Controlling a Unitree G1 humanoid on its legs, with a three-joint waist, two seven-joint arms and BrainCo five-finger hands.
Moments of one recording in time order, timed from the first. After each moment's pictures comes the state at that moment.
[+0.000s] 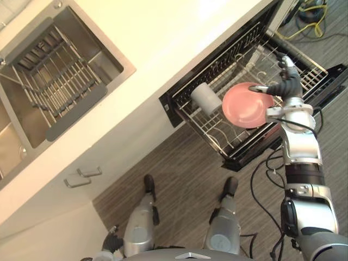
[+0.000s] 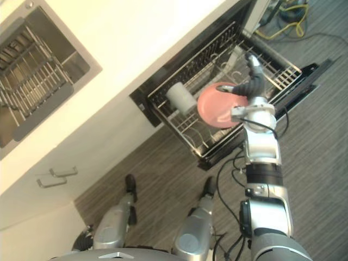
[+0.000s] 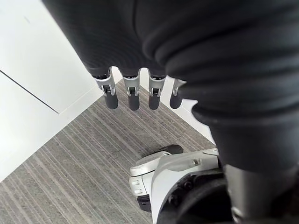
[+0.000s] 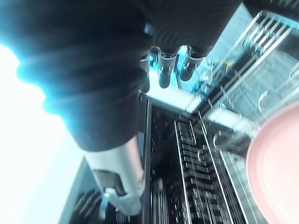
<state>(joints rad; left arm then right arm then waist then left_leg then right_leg) 0.25 0.10 -0.06 0.91 0.04 -0.17 0.11 -0.55 -0.56 -0.26 0.22 -0.01 0.10 -0.12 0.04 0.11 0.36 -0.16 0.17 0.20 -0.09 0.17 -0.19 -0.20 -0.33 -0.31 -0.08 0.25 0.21</state>
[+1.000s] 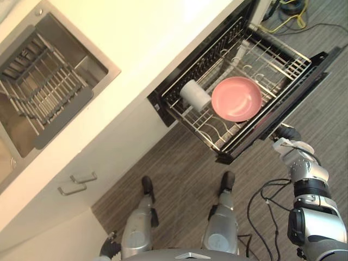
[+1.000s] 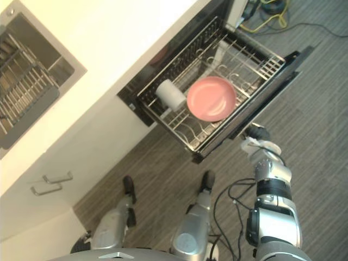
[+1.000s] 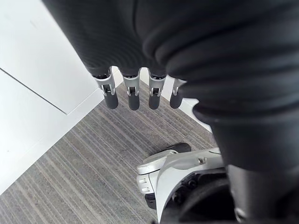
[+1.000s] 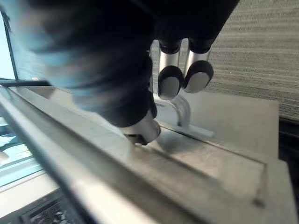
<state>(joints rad) 0.24 0.12 -0.10 0.94 -0.05 -0.16 0.08 -0.51 -0.59 -0.32 0.69 0.63 0.24 0.04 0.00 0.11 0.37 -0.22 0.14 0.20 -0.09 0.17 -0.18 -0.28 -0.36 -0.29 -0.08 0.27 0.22</state>
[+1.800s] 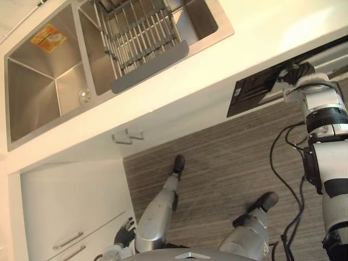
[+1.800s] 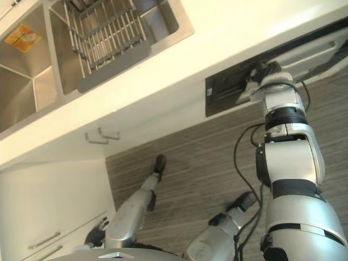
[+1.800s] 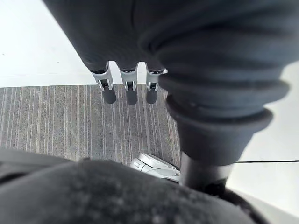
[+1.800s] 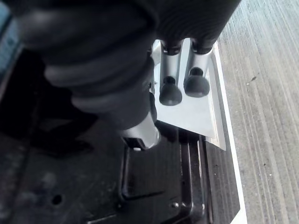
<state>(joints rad) 0.18 0.05 -0.12 0.97 -0.33 -0.21 -0.16 -1.21 -0.76 0.23 1.12 0.03 0.27 -0.01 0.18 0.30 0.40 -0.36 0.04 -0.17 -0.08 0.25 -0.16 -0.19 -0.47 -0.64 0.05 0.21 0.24</state>
